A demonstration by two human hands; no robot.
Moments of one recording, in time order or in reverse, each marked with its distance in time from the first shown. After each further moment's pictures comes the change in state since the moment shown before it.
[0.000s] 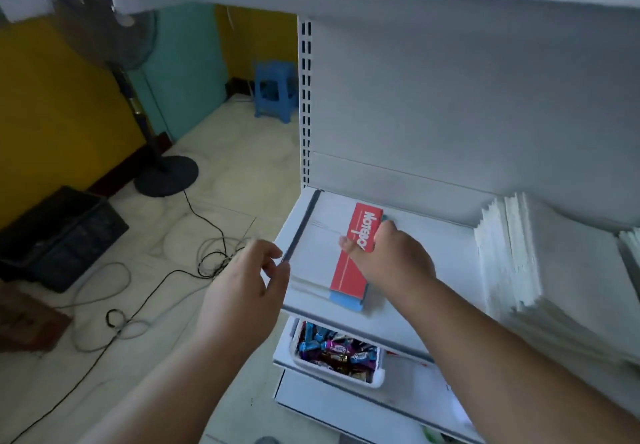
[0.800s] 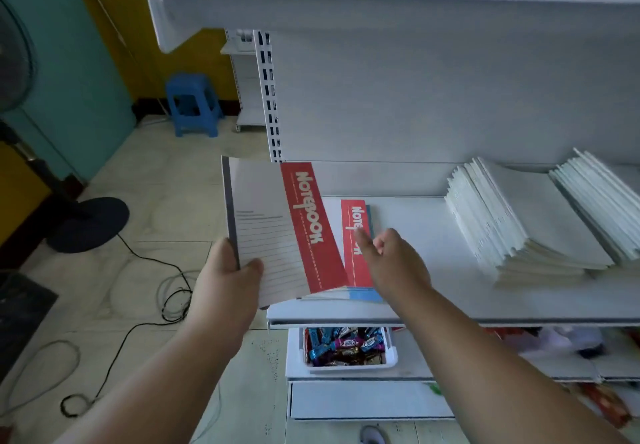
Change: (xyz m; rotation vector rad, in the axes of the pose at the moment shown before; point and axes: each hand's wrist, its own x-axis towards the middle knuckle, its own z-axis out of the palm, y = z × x) left_hand 0.073 -0.036 -0.038 -0.554 -0.271 -0.200; right_hand -0.031 -0.031 0.034 0.343 0.160 0.331
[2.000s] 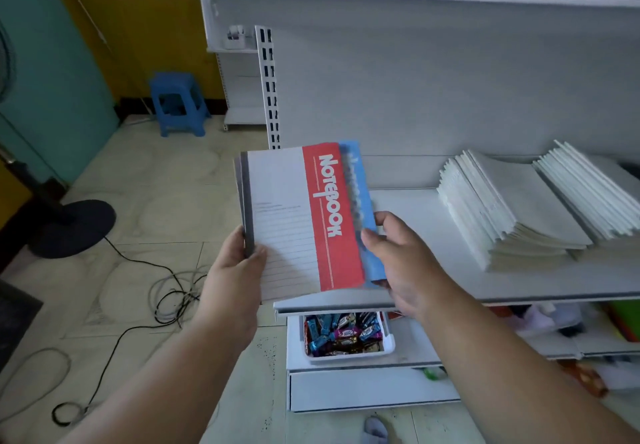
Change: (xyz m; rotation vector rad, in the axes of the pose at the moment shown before) left_hand -0.006 -0.001 -0.008 -0.489 -0.173 -0.086; right_hand -0.053 -0.032 -0.028 0.904 -0.250 0.045
